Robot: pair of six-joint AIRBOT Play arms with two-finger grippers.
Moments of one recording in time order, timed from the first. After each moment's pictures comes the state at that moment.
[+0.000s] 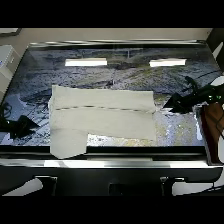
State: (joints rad) left arm 0.65 -1.27 0.90 1.01 -1.43 -1.28; right arm -0.33 -1.60 1.42 -0.97 1.55 1.31
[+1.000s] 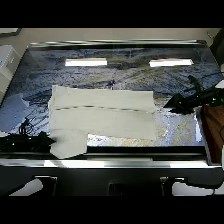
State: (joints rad) left arm 0.58 -1.23 0.53 0.88 -1.19 -1.07; right arm -0.34 -1.51 1.35 -0.94 1.54 1.29
